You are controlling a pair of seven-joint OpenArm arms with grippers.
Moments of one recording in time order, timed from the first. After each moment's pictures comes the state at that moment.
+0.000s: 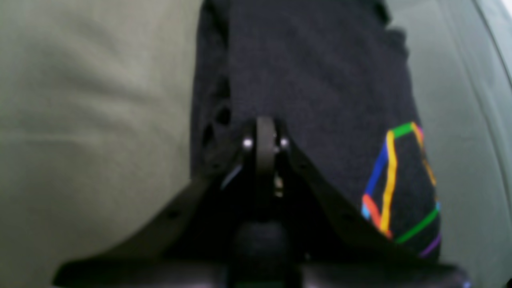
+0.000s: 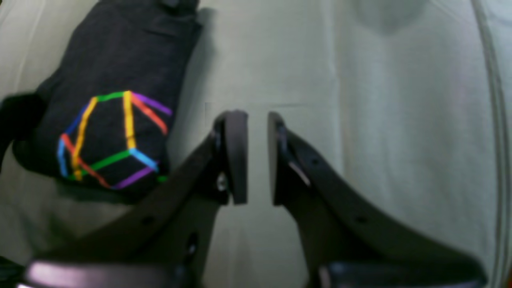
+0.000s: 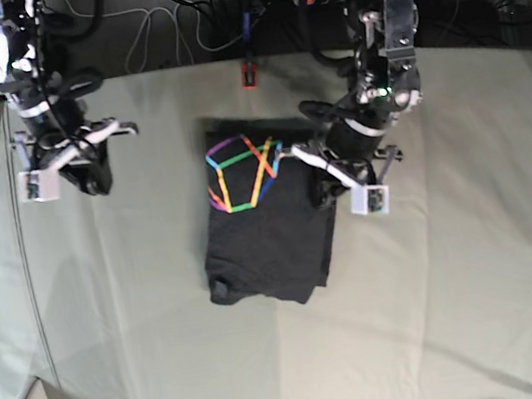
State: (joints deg) left arm 6.5 1.3 1.4 78.0 -11.7 -17.1 17.4; right arm -29.8 6.7 9.3 105.9 21.6 39.9 -21.9
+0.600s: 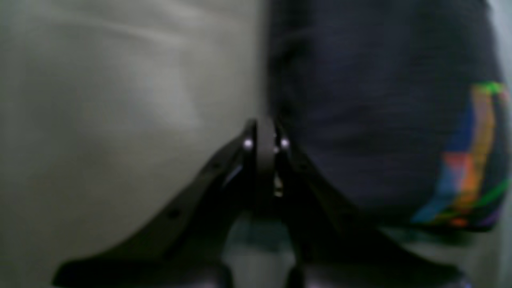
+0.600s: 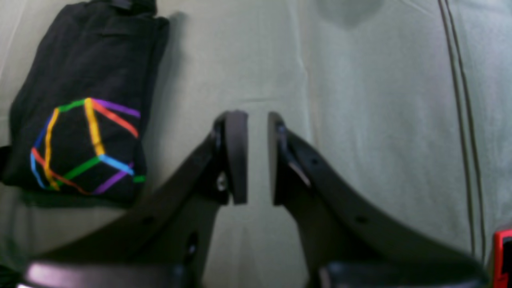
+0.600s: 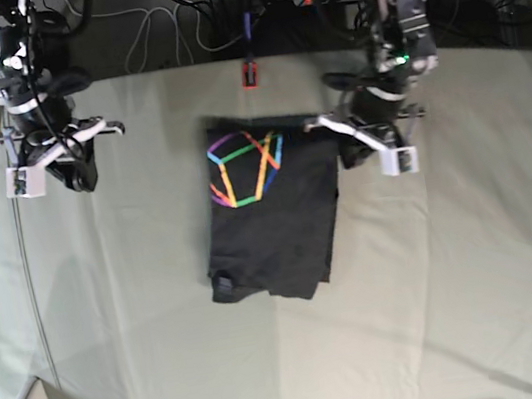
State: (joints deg) left arm 11.4 1.1 -6.4 77.7 -11.7 -17.2 17.3; right arm -30.6 6.7 11.1 105.9 21.6 39.9 -21.9
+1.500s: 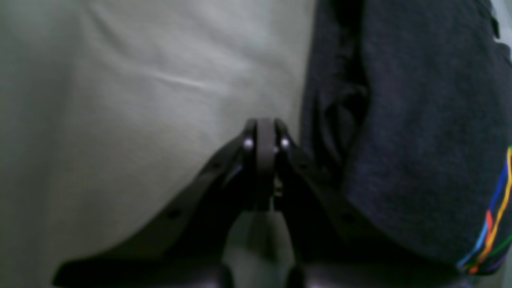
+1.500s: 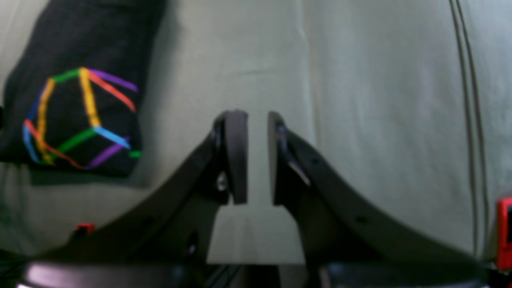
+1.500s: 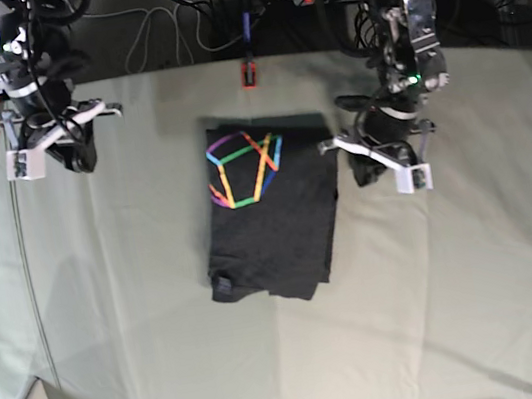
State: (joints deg) left arm 7.1 1.5 -9.1 74.2 -12.0 -17.1 17.3; right arm -33.9 6.5 11.2 106.1 21.6 39.9 -21.5
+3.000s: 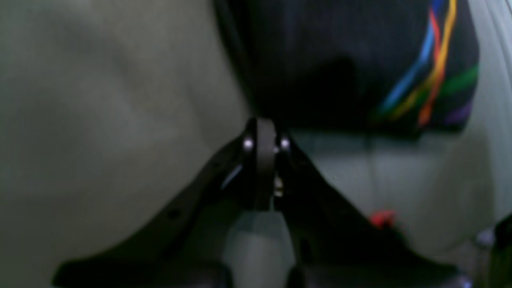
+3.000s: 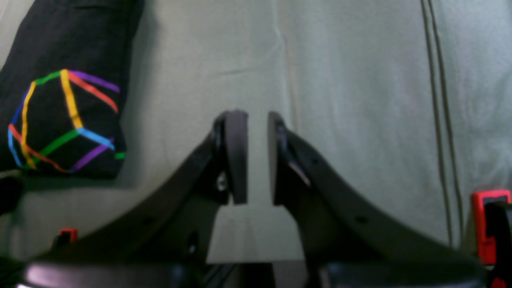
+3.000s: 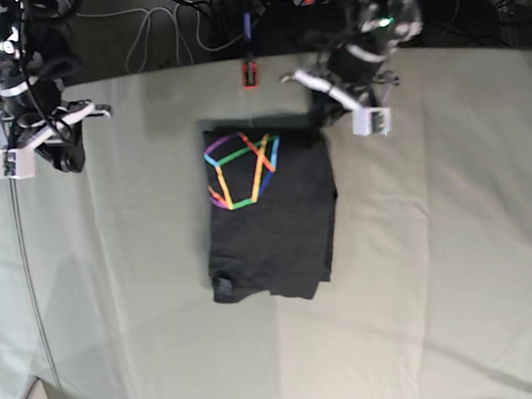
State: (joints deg) left arm 20.0 -1.7 -1.7 80.1 -13.0 -19.0 16.0; right arm -34.4 6.5 13.3 106.1 21.6 39.9 -21.4
